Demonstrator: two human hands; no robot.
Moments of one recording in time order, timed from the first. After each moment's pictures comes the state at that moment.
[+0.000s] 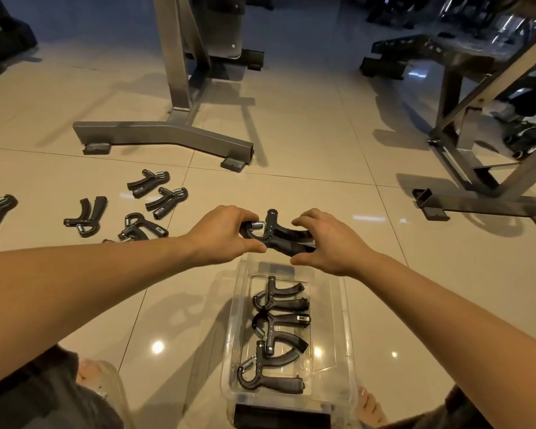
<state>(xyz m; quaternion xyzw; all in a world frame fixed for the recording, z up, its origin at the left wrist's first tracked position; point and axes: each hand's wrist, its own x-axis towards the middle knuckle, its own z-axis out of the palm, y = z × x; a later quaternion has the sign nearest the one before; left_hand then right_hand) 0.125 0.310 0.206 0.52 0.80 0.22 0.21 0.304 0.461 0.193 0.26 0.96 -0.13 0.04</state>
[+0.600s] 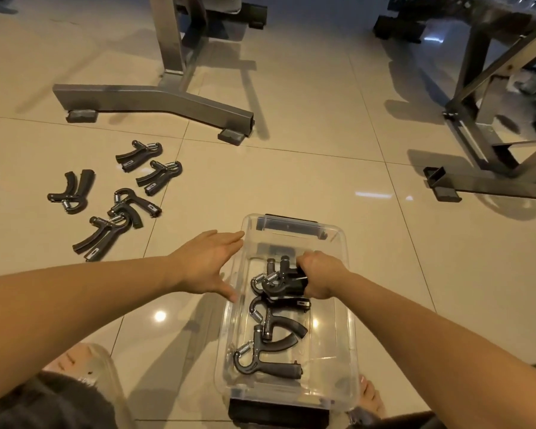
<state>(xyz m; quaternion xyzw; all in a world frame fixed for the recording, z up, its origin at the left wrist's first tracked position) 0.106 0.290 0.106 0.67 0.72 -0.06 0.20 0.309 0.473 0.053 0.26 0.92 -0.09 0.28</state>
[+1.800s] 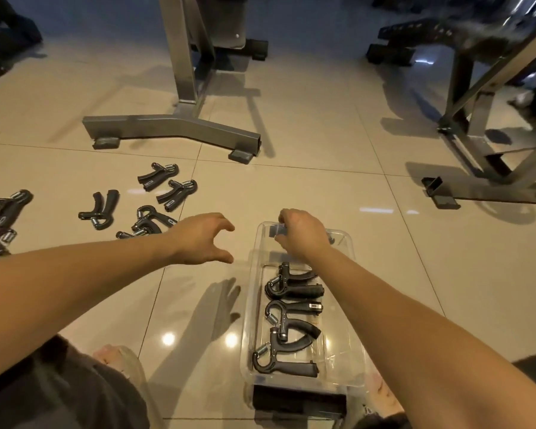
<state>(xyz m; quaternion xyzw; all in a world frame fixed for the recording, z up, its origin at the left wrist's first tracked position) 0.066 0.268 0.161 0.59 0.79 0.01 0.20 0.236 0.440 0.122 0.33 0.94 -0.11 0.00</state>
